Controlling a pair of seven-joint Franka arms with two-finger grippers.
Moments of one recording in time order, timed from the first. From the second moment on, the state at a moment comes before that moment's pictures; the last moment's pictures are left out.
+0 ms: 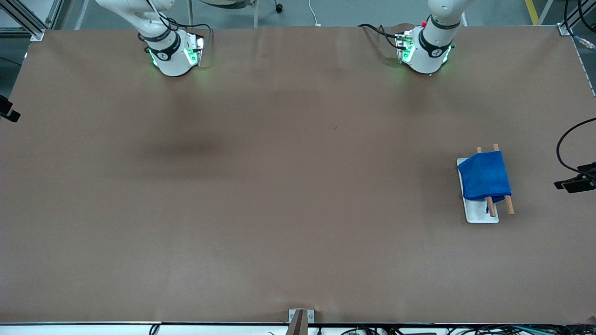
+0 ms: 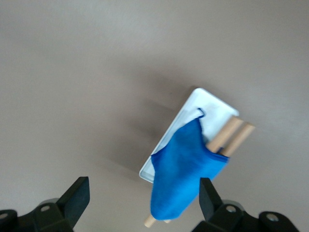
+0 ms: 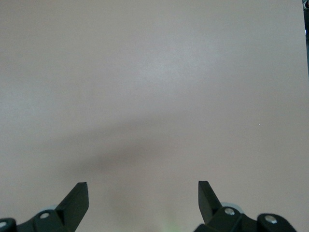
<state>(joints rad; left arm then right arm) 0.65 0.46 -0.41 -1.41 0.11 1.72 -0.25 -0.06 0.00 -0.13 -1.49 -0.04 1.48 0.01</state>
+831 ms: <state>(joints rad) 0.65 0.17 -0.65 -1.32 0.10 1.47 -0.24 -0.06 0.00 -0.13 -1.49 -0.04 1.47 0.01</state>
